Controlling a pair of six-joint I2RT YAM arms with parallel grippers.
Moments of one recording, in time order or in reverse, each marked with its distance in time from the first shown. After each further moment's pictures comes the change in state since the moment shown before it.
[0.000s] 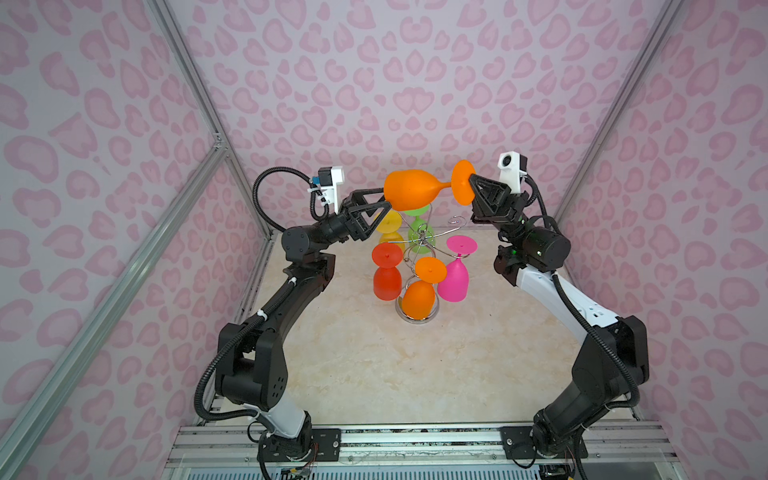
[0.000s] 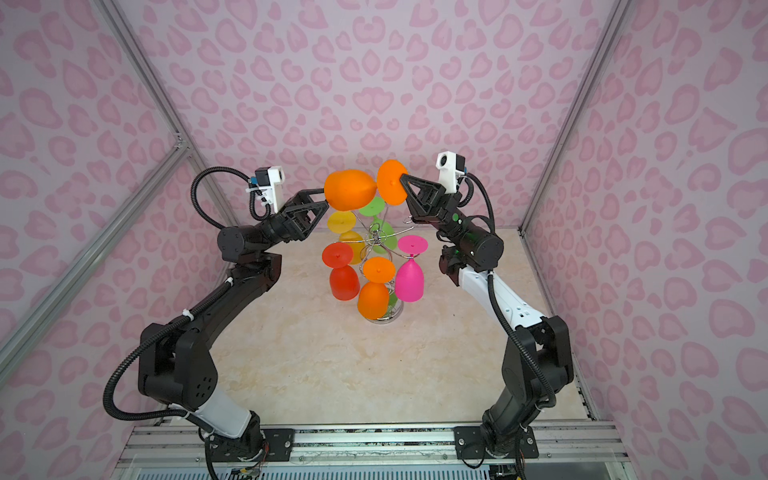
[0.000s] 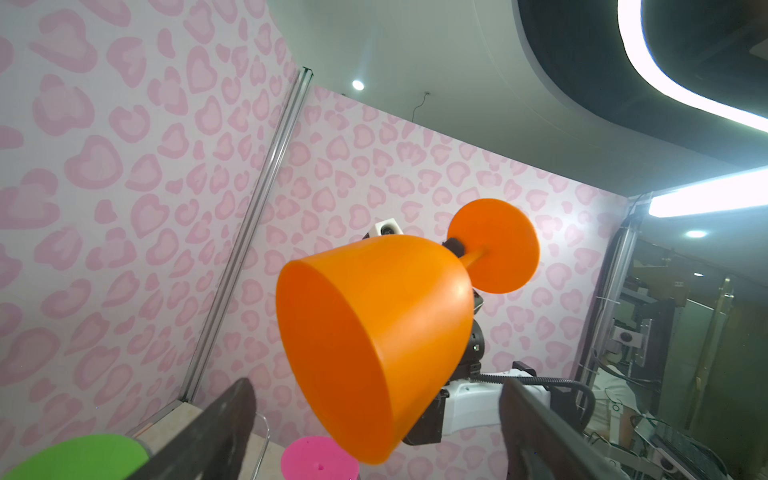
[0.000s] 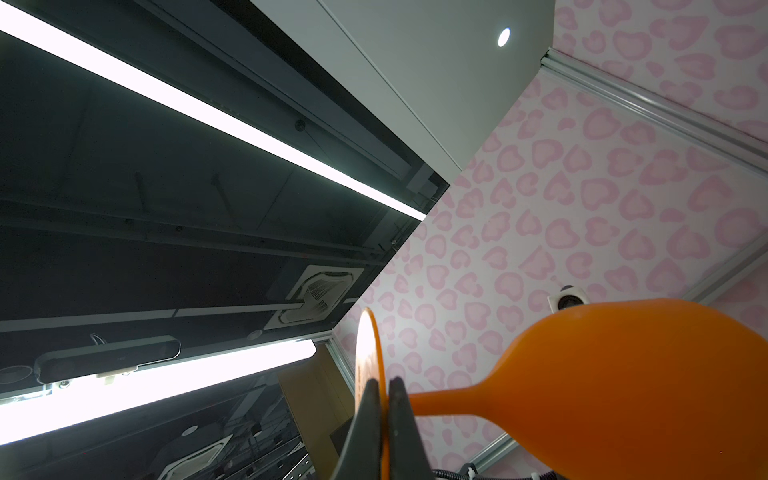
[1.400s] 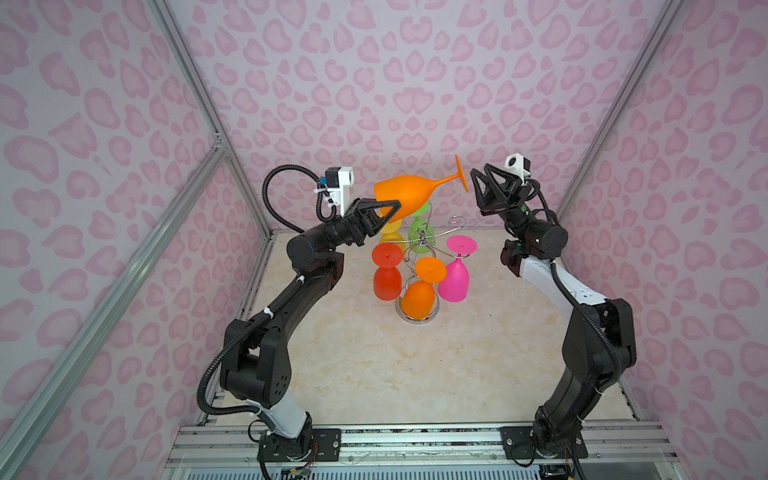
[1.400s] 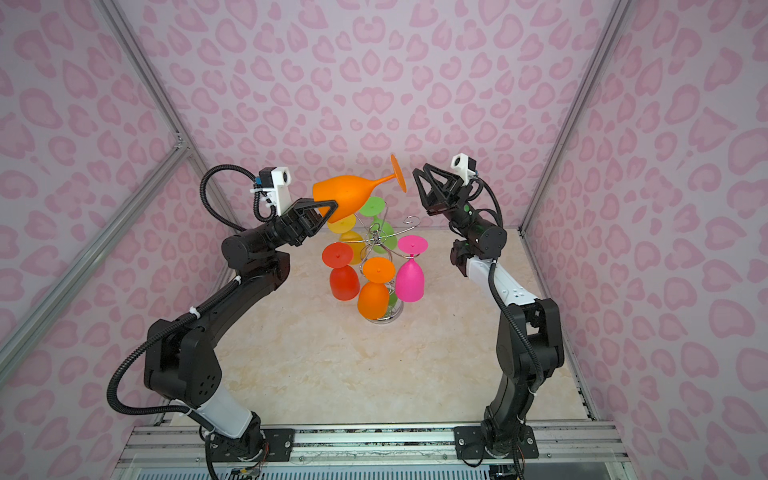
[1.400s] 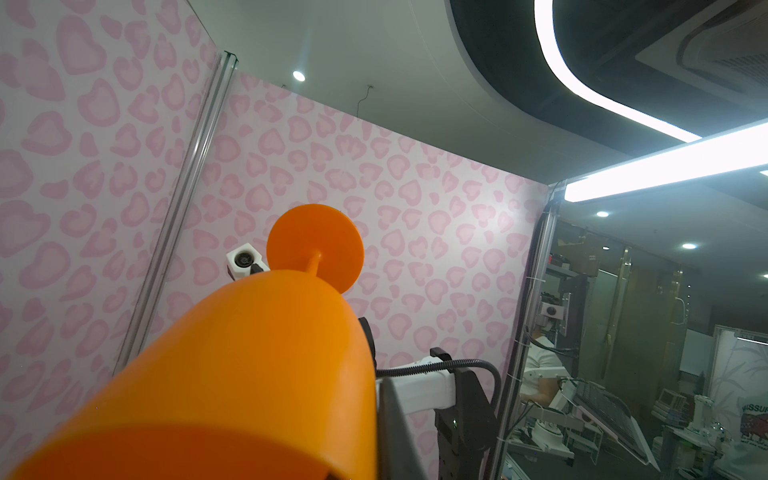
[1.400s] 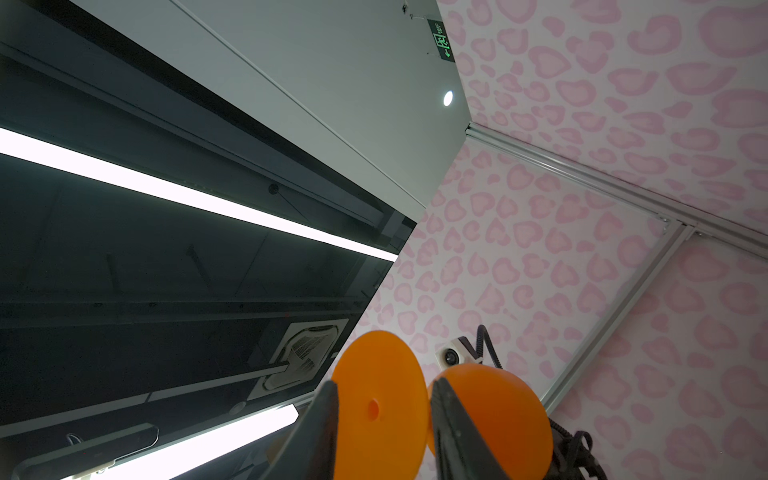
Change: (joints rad) left arm -0.068 -0.001 0.014 0.163 0.058 -0.126; right arm -0.159 0.117 0.033 0.000 0.025 0.113
